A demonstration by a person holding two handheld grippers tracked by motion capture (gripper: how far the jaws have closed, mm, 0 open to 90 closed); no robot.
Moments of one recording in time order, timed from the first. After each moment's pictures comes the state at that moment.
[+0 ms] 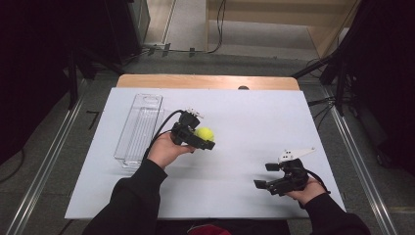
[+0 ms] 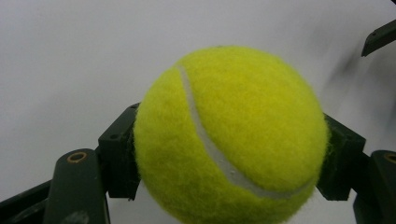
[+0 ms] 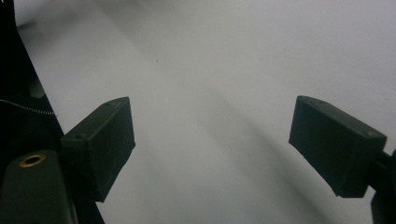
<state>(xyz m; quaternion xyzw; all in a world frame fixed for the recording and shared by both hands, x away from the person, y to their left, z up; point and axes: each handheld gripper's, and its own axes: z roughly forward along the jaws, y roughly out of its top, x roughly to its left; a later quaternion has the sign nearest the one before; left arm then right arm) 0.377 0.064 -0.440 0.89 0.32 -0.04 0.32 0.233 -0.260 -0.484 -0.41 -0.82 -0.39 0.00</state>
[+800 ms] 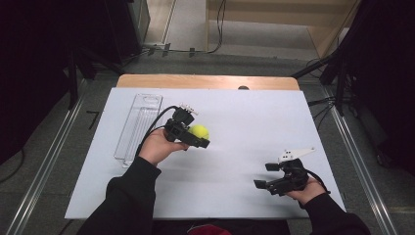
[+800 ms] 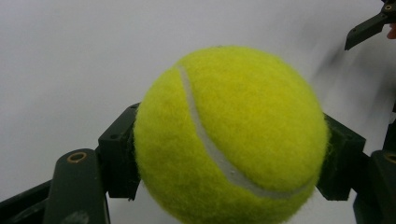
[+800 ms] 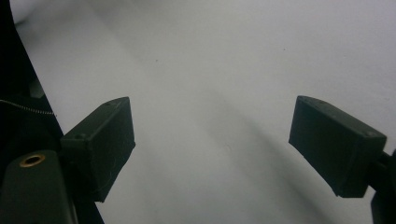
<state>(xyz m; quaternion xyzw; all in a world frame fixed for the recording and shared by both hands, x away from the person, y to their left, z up) 0.377 0.078 -0.421 0.90 0.31 -0.05 0.31 0.233 -0.260 -0.484 -0.41 -0.82 -0.39 0.00</state>
